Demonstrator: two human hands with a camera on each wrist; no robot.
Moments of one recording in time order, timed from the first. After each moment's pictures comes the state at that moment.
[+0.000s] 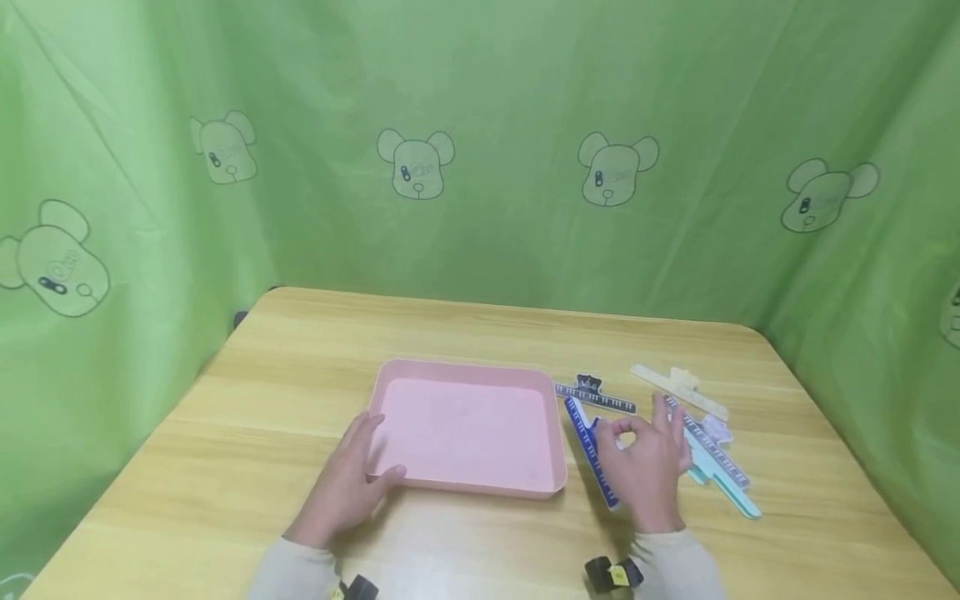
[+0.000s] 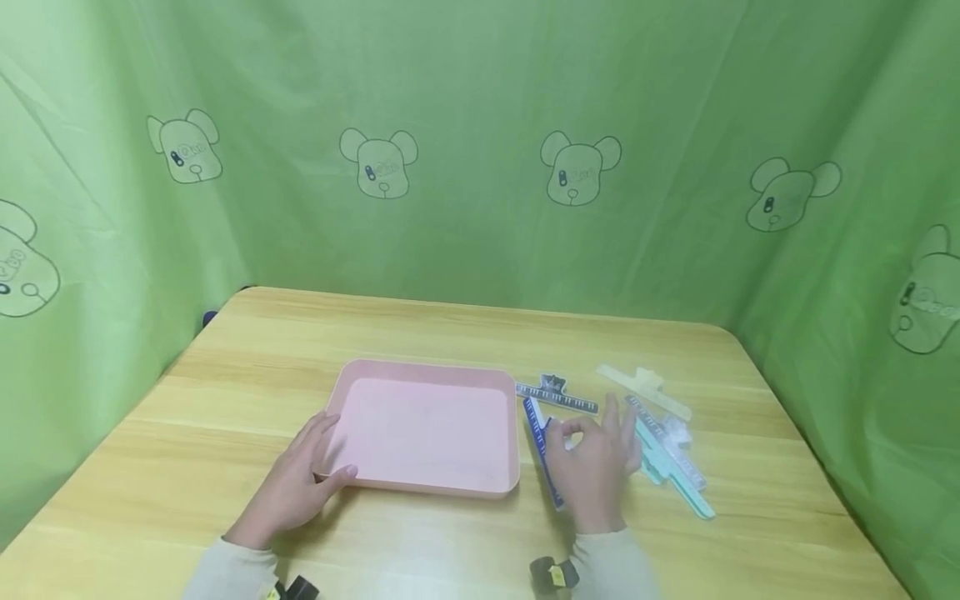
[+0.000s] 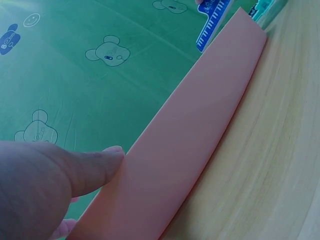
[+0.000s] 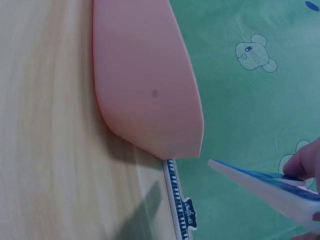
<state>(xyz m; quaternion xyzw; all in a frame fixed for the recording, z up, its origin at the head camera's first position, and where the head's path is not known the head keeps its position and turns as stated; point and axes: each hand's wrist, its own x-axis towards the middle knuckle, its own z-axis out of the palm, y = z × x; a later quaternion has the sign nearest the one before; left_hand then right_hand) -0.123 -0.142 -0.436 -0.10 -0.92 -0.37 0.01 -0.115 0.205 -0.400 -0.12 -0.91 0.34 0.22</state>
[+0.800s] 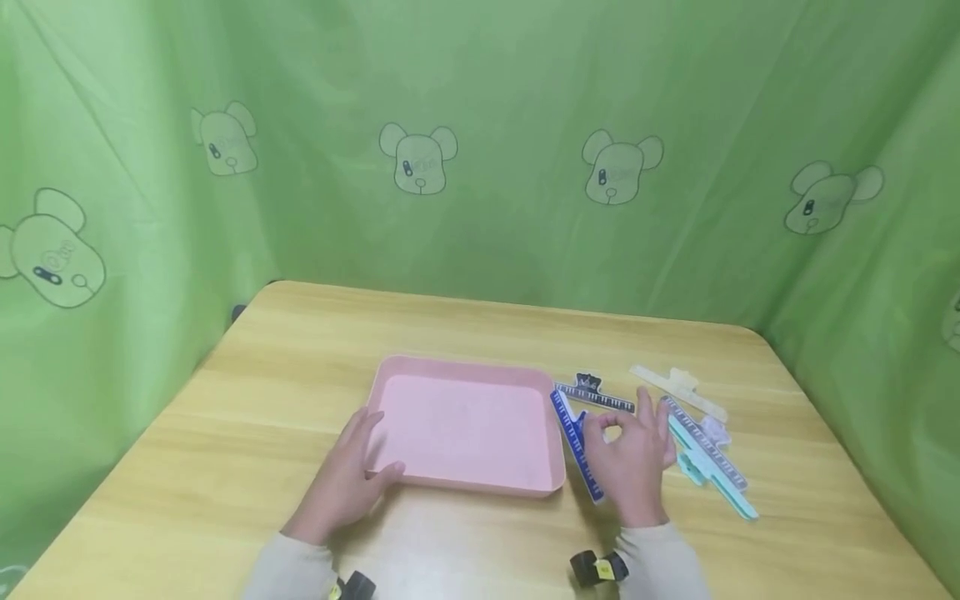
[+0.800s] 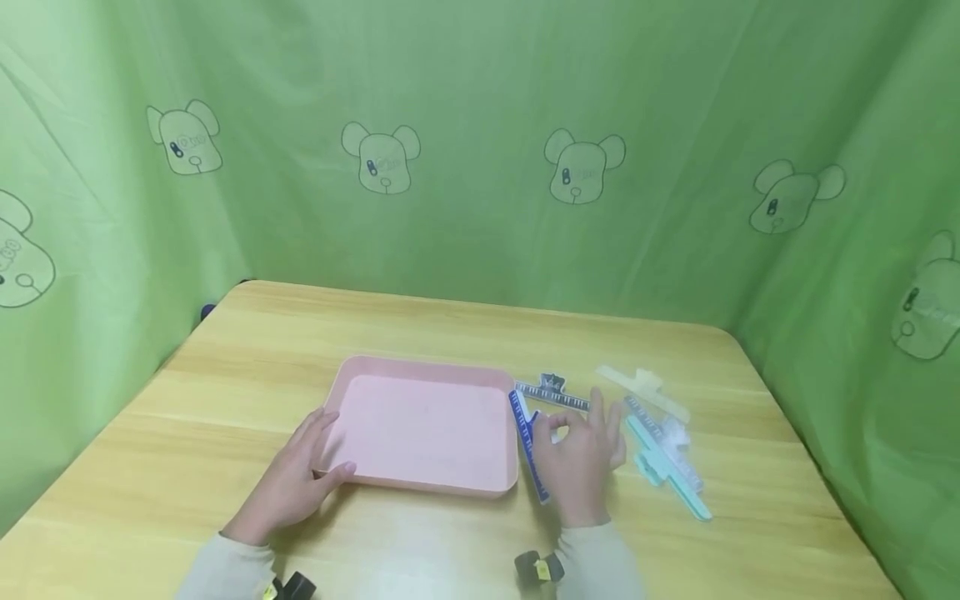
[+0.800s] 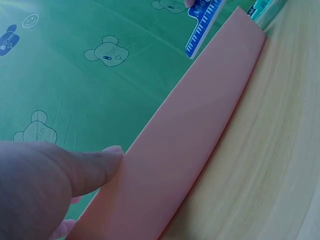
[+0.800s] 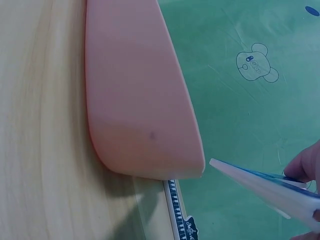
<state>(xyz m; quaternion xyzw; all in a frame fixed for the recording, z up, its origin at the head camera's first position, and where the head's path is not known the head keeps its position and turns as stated) -0.127 -0.142 -0.433 -0.09 -0.92 -0.37 -0.01 -0.122 0.191 -0.396 -0.11 -0.90 0.36 0.23</state>
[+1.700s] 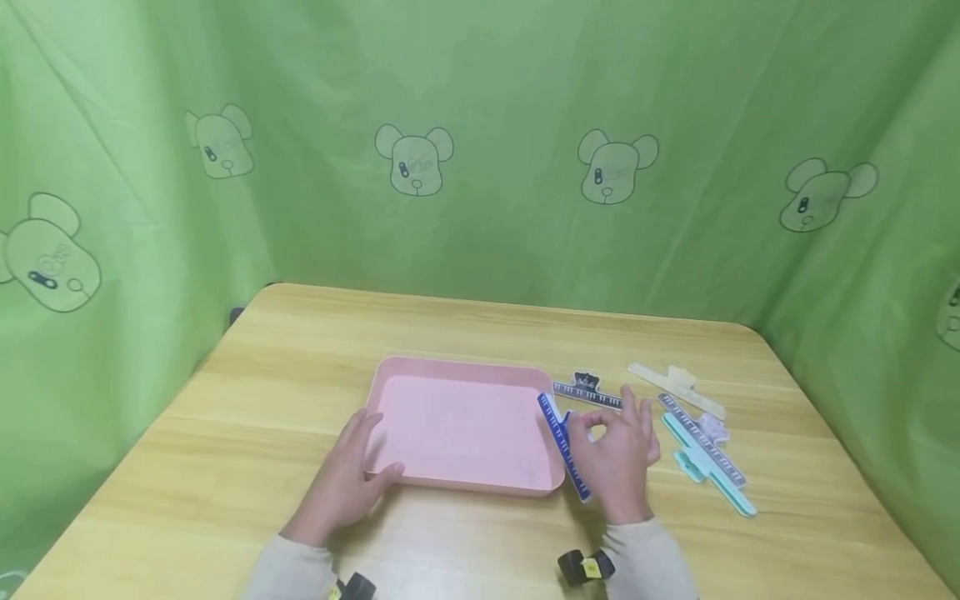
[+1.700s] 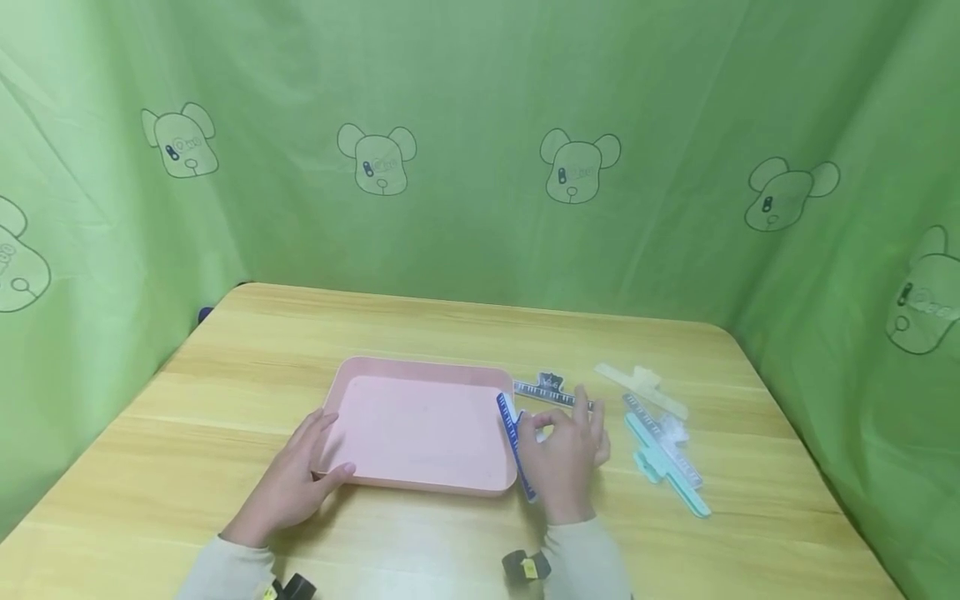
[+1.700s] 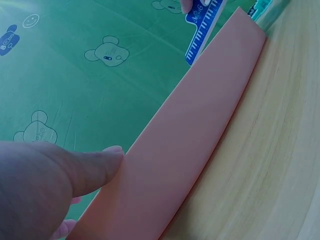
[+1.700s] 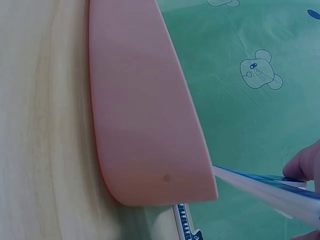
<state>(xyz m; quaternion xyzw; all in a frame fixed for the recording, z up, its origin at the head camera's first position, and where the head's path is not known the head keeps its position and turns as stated) -0.124 -0.140 -0.431 -0.10 -0.92 -0.37 0.00 -0.125 0.179 -0.397 -0.11 -0.90 0.36 0.21</state>
